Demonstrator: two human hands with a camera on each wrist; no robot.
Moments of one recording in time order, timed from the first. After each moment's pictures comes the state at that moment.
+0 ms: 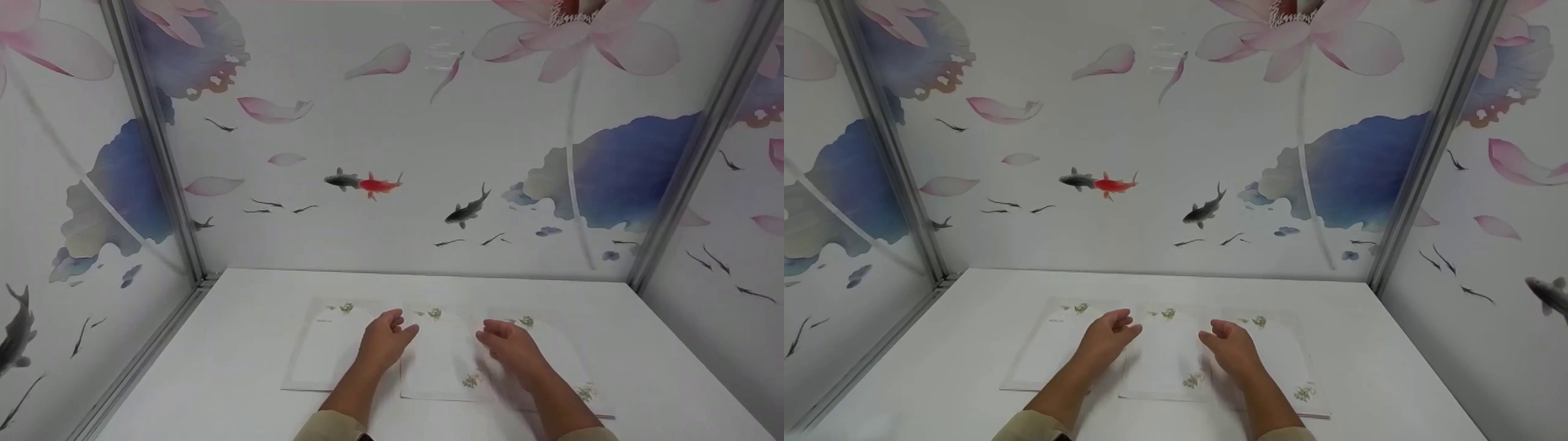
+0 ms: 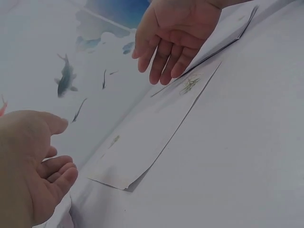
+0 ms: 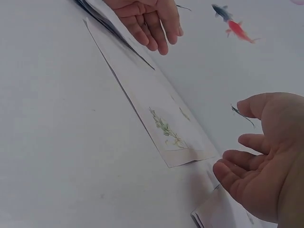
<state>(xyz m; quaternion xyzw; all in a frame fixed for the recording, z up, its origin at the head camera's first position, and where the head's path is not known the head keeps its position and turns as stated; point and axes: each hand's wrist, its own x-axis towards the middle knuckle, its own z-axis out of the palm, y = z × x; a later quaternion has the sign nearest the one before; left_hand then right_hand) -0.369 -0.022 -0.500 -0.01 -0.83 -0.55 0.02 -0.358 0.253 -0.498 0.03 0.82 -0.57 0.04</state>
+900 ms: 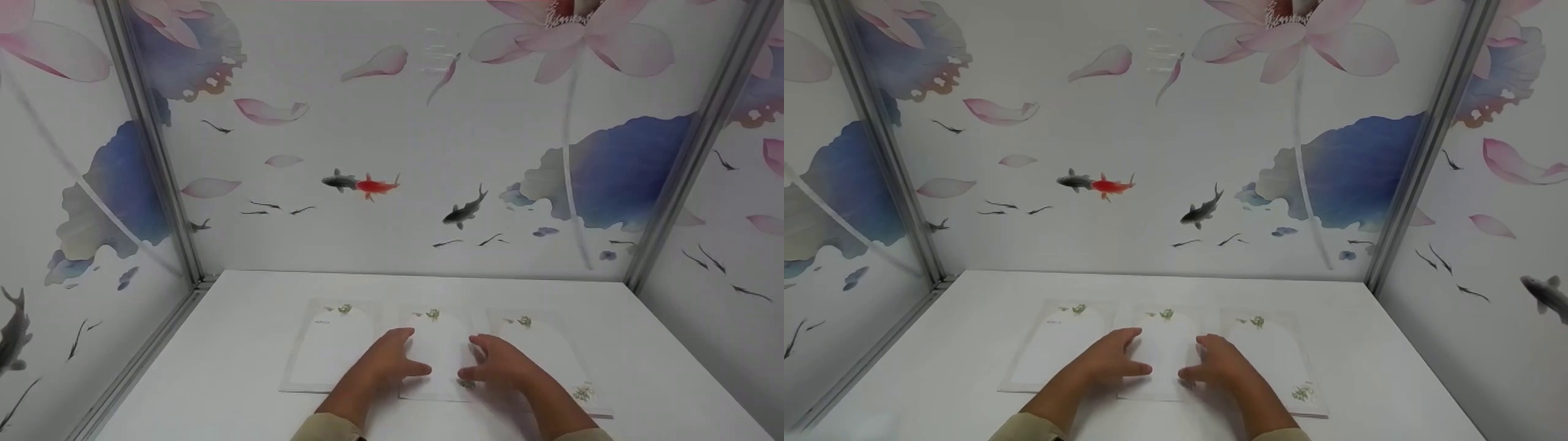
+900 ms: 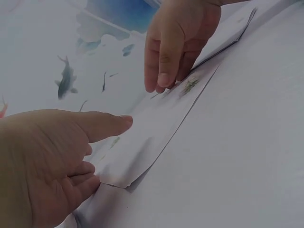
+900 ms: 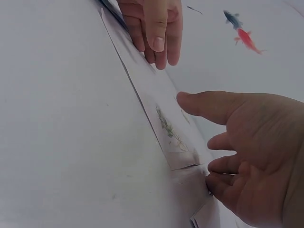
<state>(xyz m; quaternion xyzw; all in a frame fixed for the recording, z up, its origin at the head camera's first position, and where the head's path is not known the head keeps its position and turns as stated) -0.355 -0.022 -0.498 -0.09 -0.91 -0.40 -0.09 -0.354 0.242 -0.499 -0.02 0.94 -0.33 0.09</state>
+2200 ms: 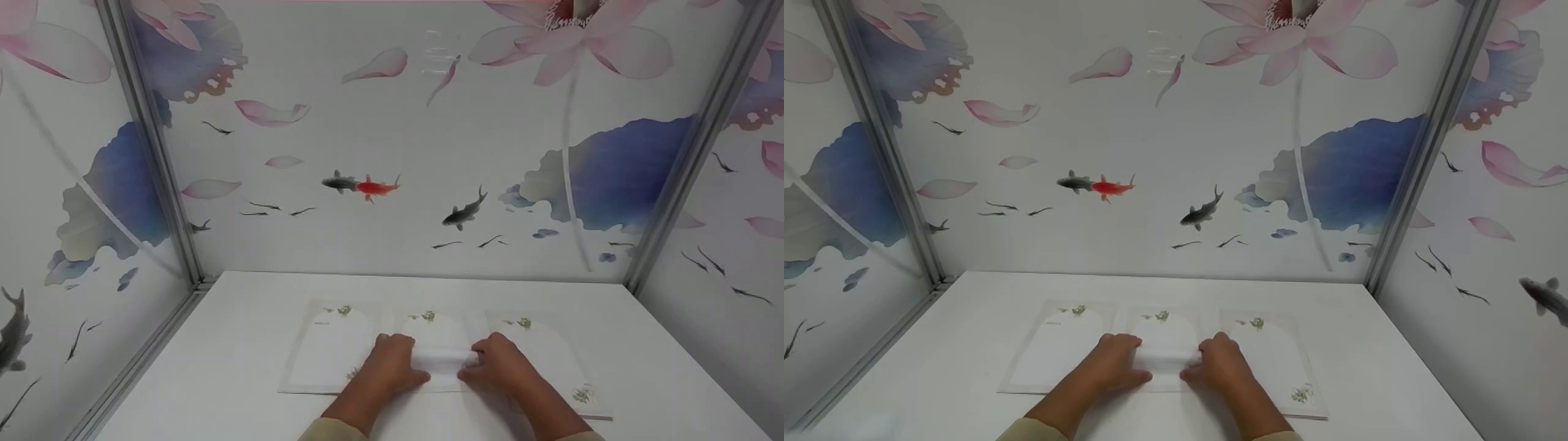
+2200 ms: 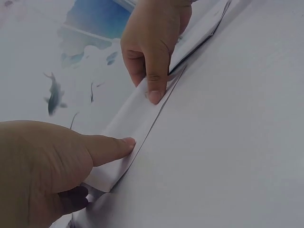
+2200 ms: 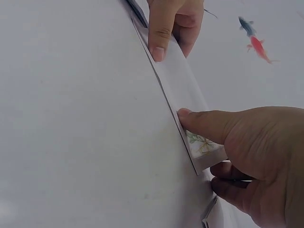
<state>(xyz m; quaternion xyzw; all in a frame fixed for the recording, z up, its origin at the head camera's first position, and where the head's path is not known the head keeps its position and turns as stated) -0.353 -0.008 -0.505 -0.13 -0.96 -0.25 -0.01 -0.355 0.236 -0.501 -0.01 0.96 -0.29 0.04</state>
